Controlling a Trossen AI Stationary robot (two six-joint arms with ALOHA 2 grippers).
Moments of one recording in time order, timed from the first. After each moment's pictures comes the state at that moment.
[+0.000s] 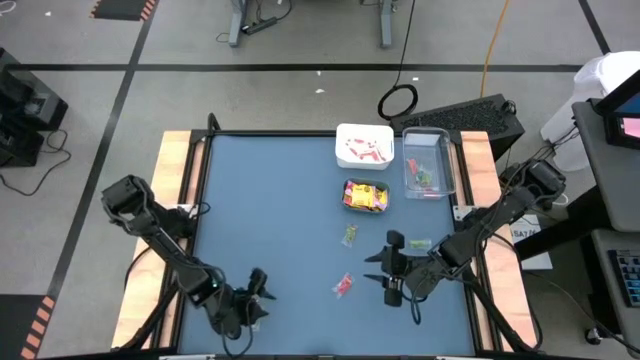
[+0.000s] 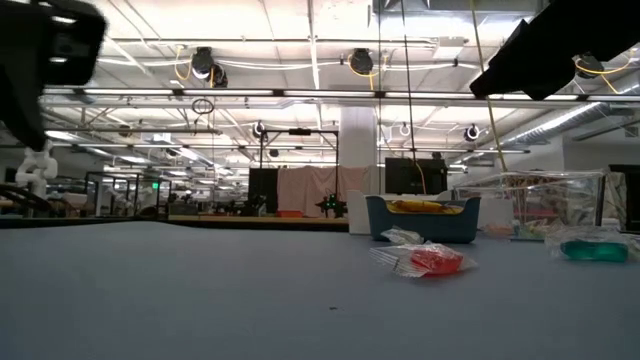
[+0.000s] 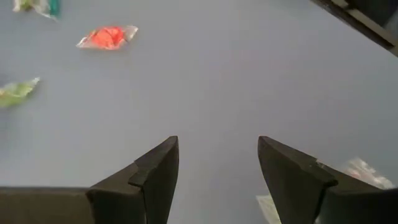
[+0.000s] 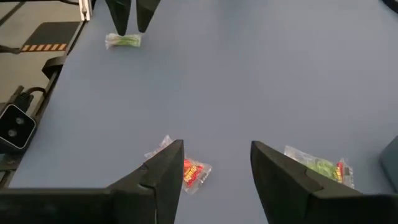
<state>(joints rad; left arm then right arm) -0.87 1.61 0.78 -0.07 -0.46 -0.08 0.66 1.38 0.72 -0.01 0.61 0.51</state>
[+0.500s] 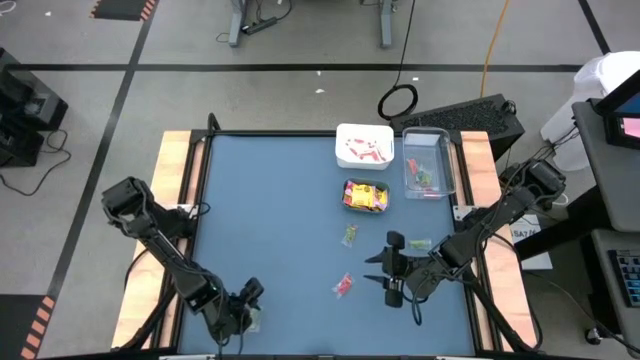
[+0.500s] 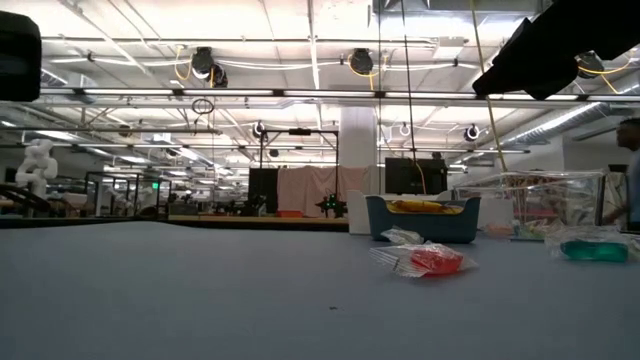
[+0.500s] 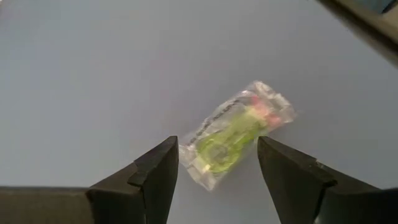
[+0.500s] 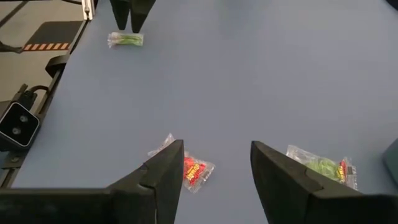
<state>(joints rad) -0.90 1.63 0.84 -0.29 -0.21 -0.02 0.67 1.38 0.72 -0.01 0.61 0.51</state>
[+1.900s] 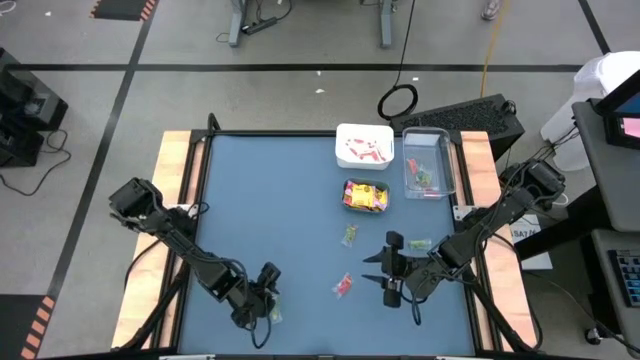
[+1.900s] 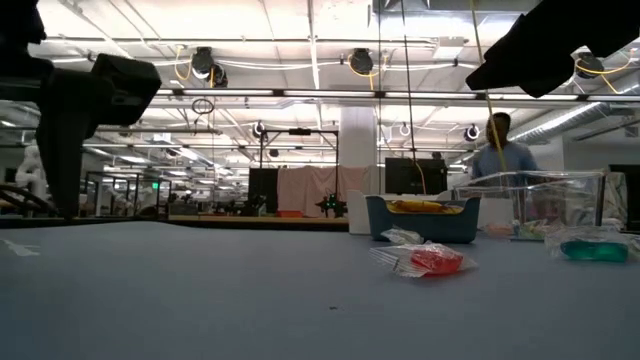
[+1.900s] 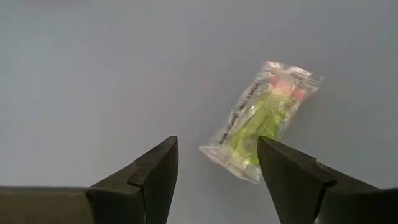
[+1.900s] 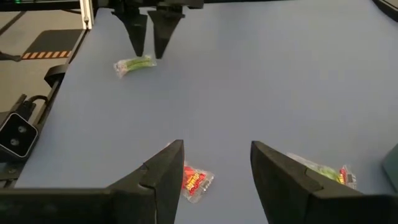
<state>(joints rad) -0.72 1.68 0.88 -0.27 -0.21 0.01 0.66 1.39 0.72 0.03 0.63 0.50</state>
